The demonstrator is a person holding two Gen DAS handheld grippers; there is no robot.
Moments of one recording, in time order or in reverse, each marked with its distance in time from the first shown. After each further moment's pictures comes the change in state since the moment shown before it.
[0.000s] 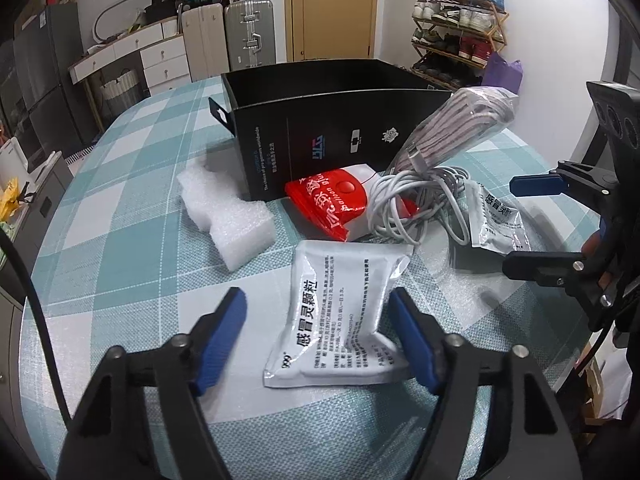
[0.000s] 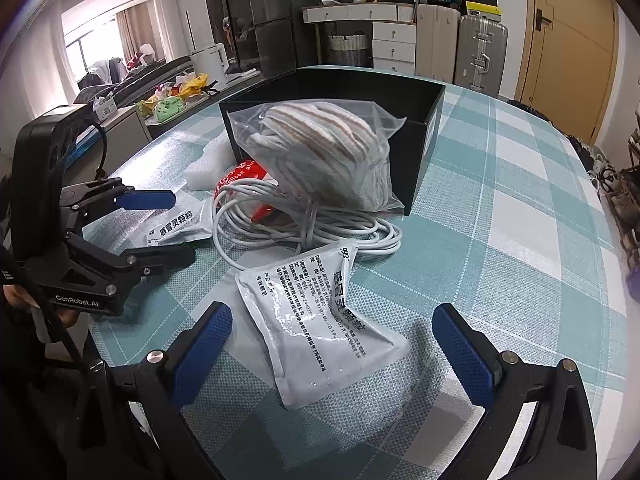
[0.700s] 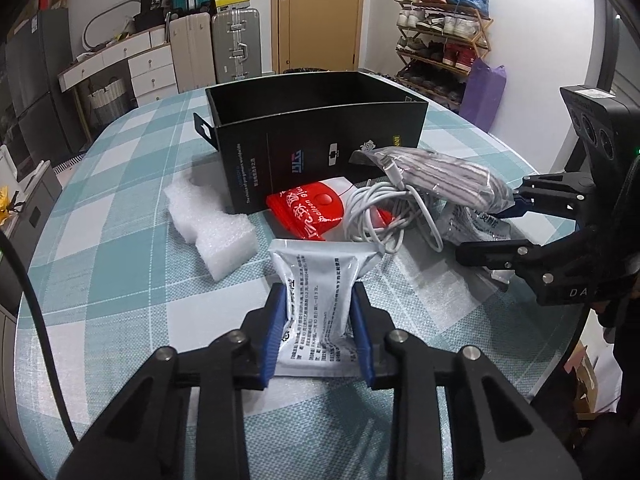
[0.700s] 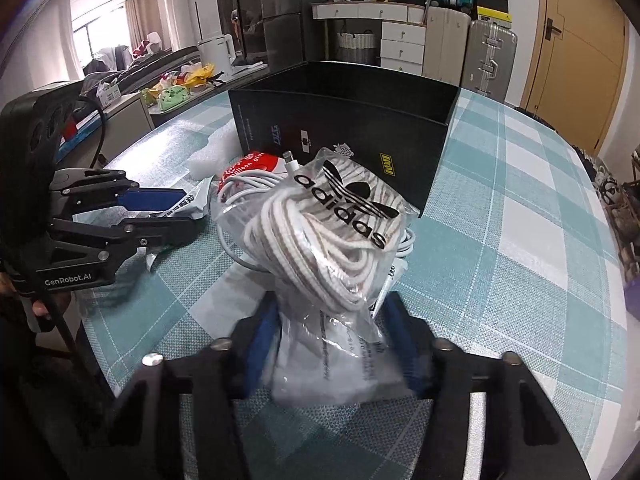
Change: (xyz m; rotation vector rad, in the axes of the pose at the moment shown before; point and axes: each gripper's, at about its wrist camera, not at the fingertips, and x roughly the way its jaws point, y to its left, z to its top) left arm -0.007 -0.004 0.003 0.014 -0.032 -0.054; right arm 0.006 0.009 0.000 -0.049 0.009 -0.004
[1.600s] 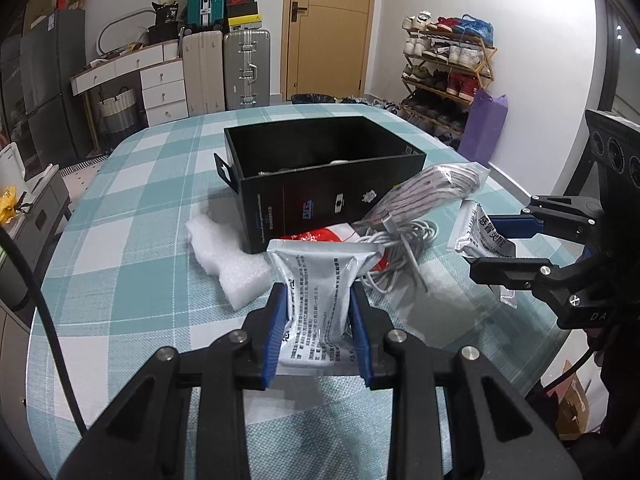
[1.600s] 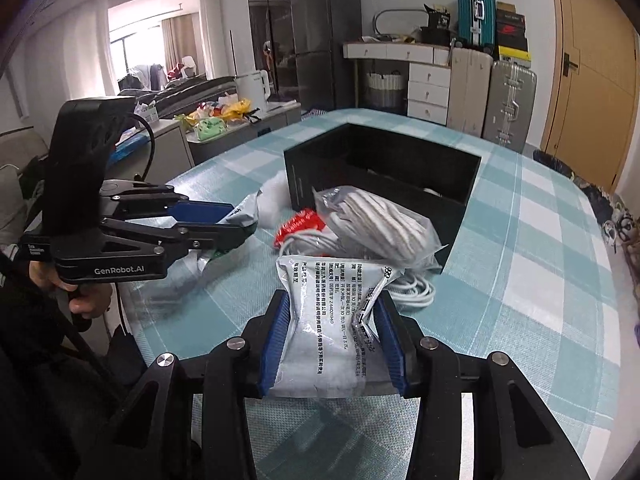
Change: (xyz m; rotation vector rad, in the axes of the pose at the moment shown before) left arm -0.027 0.007 0.012 -0.044 -0.096 0.000; right arm -0.041 0.014 0.009 -0.061 -0.162 0.080
